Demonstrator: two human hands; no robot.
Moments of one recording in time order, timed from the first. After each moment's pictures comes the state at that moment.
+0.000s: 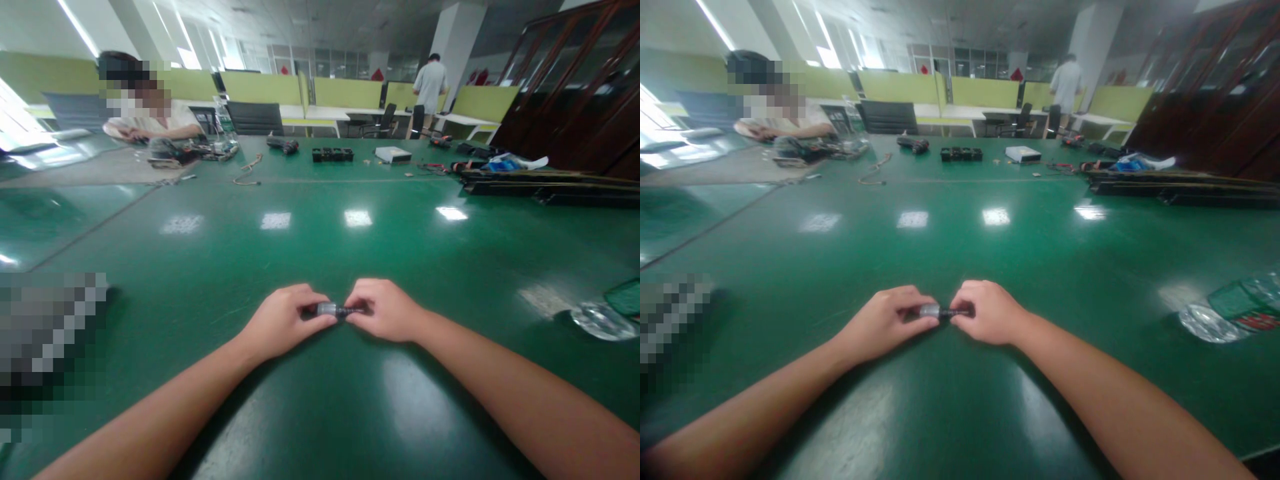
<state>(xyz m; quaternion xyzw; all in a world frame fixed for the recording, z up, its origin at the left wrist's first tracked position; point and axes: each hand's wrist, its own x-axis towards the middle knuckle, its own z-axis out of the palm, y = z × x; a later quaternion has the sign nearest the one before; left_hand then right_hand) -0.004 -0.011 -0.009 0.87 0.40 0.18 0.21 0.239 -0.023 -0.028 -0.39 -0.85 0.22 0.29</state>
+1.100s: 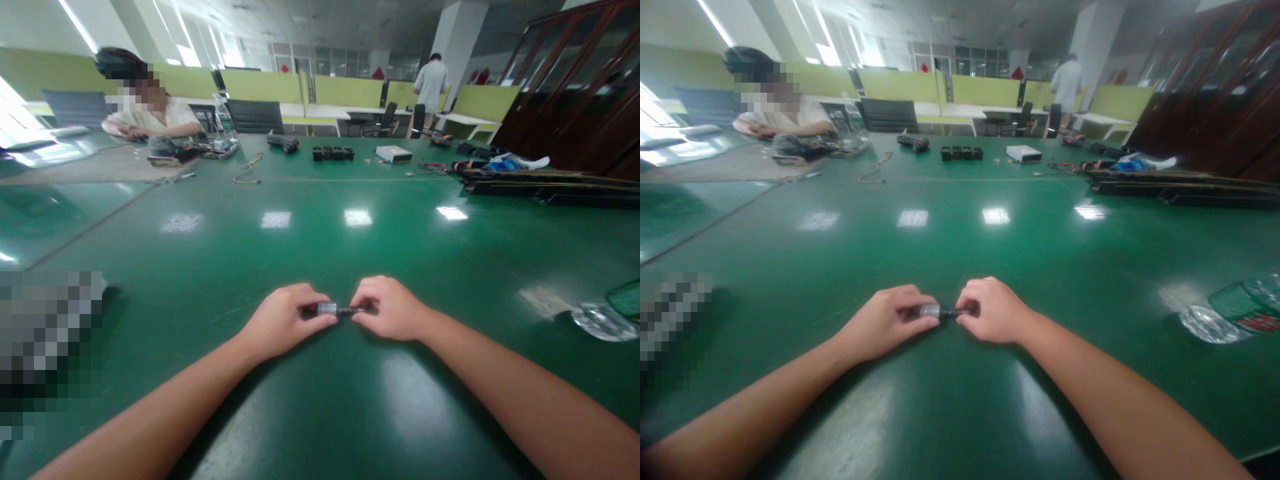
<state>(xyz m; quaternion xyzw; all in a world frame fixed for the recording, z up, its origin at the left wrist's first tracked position) -0.005 -0.011 -0.008 0.87 0.40 0.19 0.21 0.244 -0.023 -0.024 -0.40 -0.85 0.21 0.28</state>
